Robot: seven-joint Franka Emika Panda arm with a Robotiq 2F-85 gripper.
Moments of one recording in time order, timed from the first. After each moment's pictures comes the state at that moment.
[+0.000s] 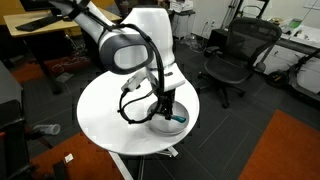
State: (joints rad) arm 0.03 0.62 -0.41 -1.91 0.04 2.67 0.80
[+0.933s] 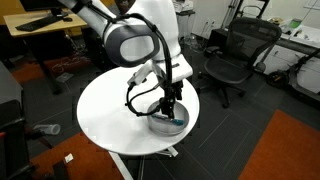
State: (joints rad) arm 0.02 0.62 -0.41 -1.85 0.04 2.67 0.81
